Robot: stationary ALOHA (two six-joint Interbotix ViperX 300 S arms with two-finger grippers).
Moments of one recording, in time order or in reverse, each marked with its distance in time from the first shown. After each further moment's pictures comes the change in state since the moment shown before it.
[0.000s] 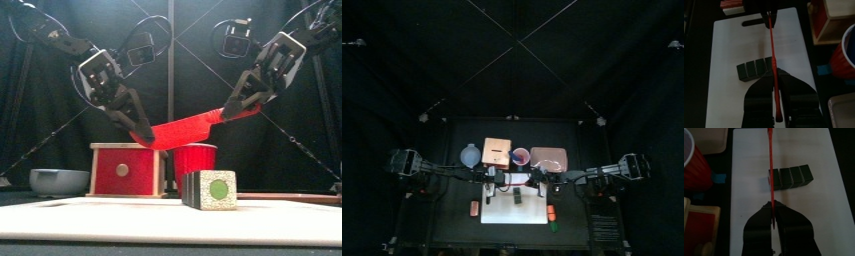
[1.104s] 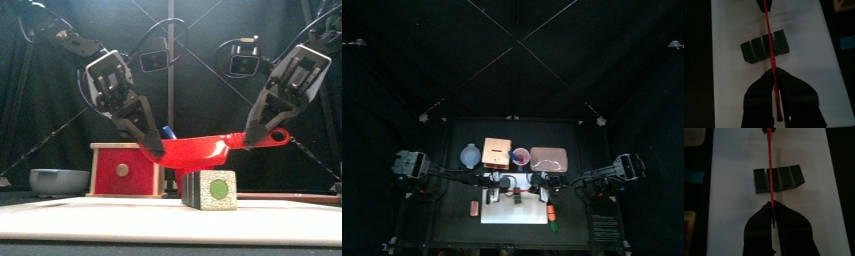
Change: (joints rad) left arm -0.080 0.107 -0.072 -0.091 0.011 -0.002; right arm 0.031 0.071 0.051 0.118 0.037 0.000
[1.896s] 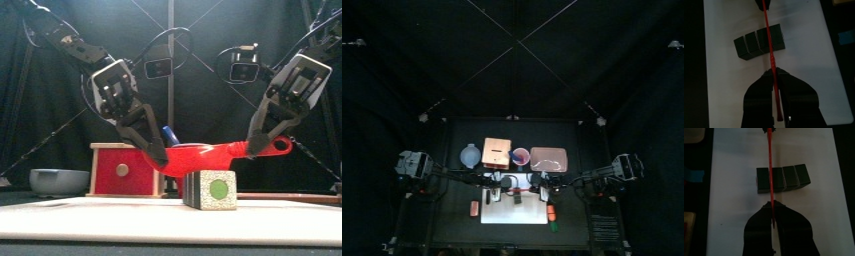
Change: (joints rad) left arm 0.009 0.038 -0.017 0.000 -0.003 0.000; right arm -0.017 0.025 0.008 -0.011 0.002 -0.002
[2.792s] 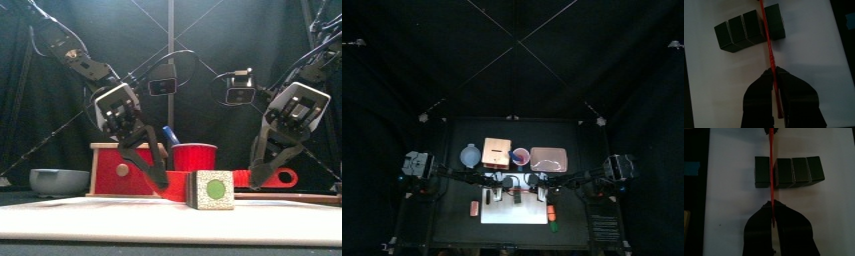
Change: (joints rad) left arm 0.015 0.075 -0.009 0.000 -0.012 0.002; right arm -0.015 0.126 -0.008 0.011 -0.003 0.000
